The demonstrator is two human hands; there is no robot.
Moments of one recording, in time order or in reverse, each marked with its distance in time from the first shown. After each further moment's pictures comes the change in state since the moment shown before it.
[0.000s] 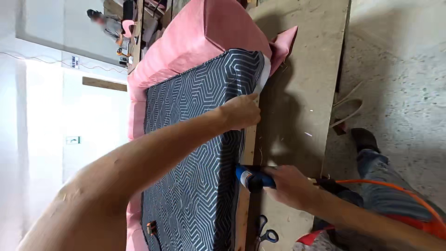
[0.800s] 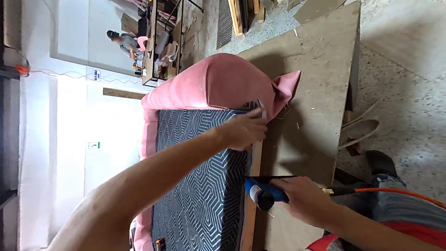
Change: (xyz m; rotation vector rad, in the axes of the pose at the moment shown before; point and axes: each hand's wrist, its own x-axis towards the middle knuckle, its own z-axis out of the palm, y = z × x) left_hand 0.017 -0.118 -0.025 -0.160 0.180 0.093; right_hand 0.056 0.043 -0.120 -0.010 0.054 -0.087
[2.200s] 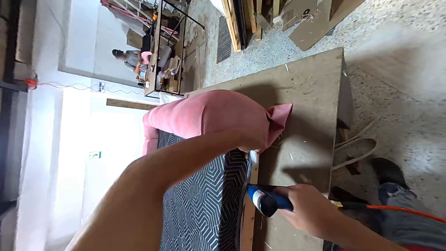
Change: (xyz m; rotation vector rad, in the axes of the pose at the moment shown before) left_hand 0.084 -0.081 -0.043 -0.071 -0.449 0.073; right_hand 0.036 0.040 -0.090 0.057 -0.087 0.115
